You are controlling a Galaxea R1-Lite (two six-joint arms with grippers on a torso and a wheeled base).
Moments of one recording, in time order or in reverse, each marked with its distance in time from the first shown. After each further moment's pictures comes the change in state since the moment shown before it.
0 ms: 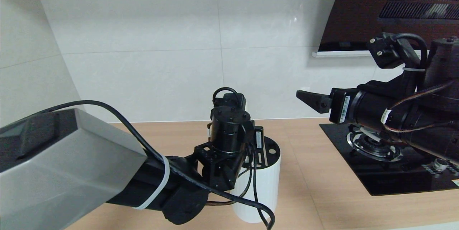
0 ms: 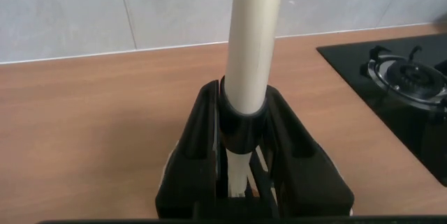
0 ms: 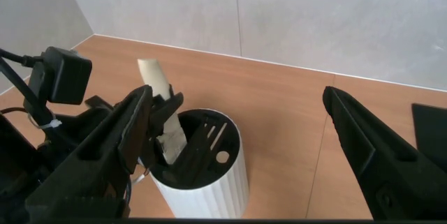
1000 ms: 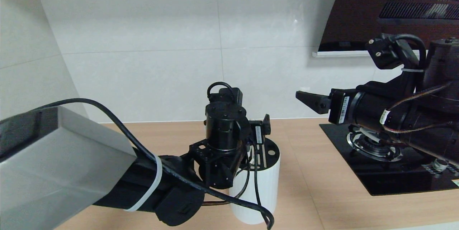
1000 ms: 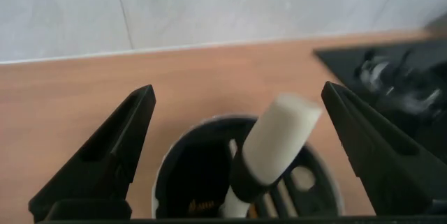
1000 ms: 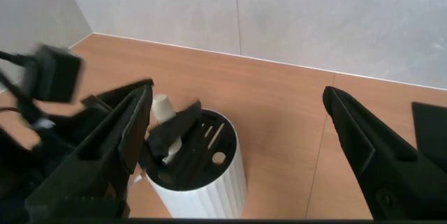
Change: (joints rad) left arm -0.003 -0.038 0.013 -0.054 -0.006 -0.024; right arm 0.001 0.002 0.000 0.001 -0.002 0.001
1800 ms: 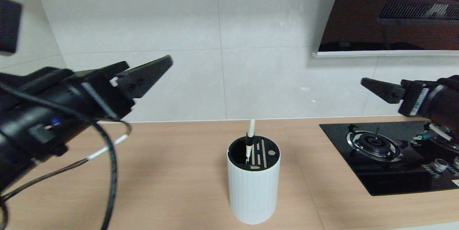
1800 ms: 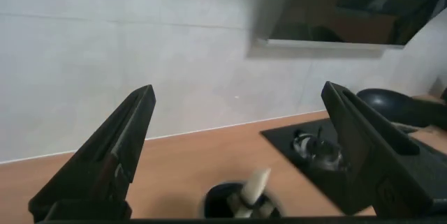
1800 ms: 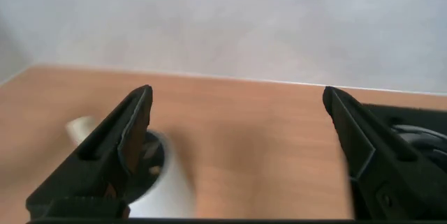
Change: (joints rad) left arm 0.212 -0.837 0.327 0.191 -0.357 0.089; right arm -0.251 -0.245 0.167 -0.028 0.005 -0.054
